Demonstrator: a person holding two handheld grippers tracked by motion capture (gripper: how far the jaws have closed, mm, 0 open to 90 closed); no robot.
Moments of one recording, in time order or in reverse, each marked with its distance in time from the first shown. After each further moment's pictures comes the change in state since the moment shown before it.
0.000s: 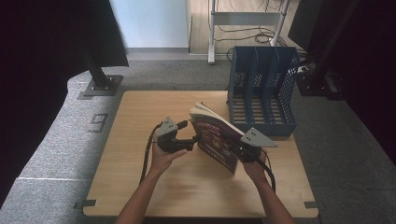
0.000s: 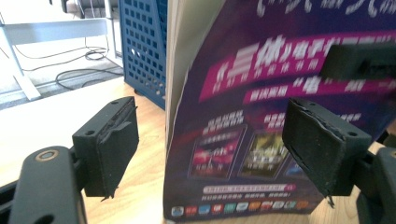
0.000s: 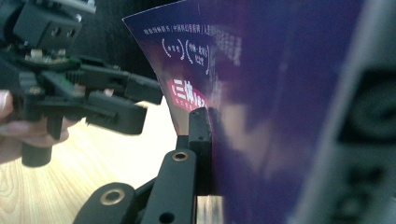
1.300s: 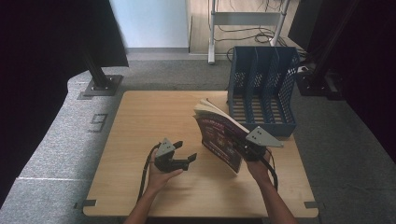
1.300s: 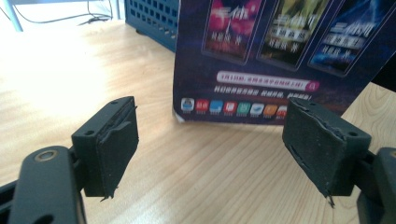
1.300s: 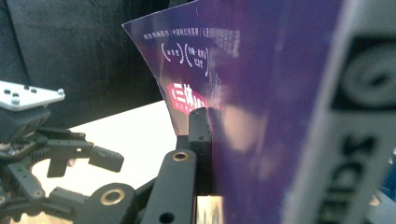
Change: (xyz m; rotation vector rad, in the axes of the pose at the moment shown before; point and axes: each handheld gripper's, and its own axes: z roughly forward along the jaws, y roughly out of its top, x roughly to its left) left arm -0.007 -0.073 -0.009 0.092 0.030 -0.032; right arm -0.005 0.008 -0.009 -0.022 -0.039 0.007
